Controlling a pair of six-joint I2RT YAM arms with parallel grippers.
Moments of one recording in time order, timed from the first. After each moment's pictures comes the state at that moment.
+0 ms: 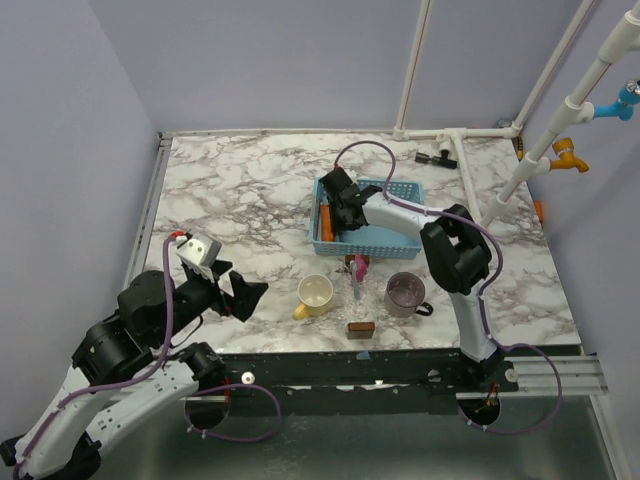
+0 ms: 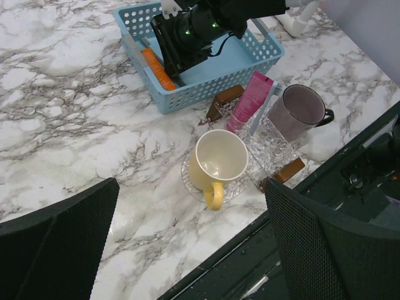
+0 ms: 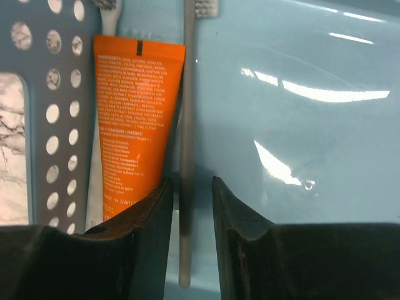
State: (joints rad) left arm -0.81 0.39 0.93 -0.81 -0.11 -0.27; right arm 0.68 2.14 1.58 -0.47 0.25 0.48
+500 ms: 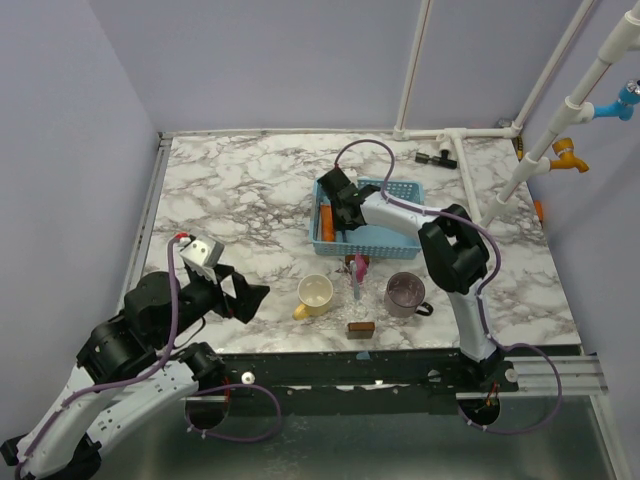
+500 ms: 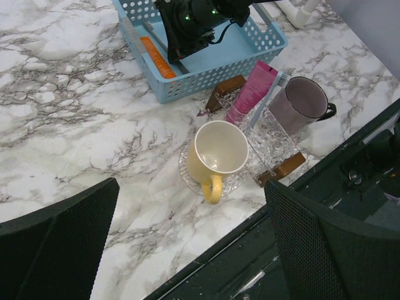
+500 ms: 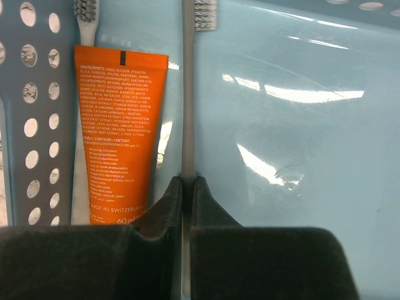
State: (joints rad) left arm -0.81 0.37 0.89 -0.82 -0.11 -0.30; right arm 0.68 2.17 1.63 -0.50 0.32 0.47
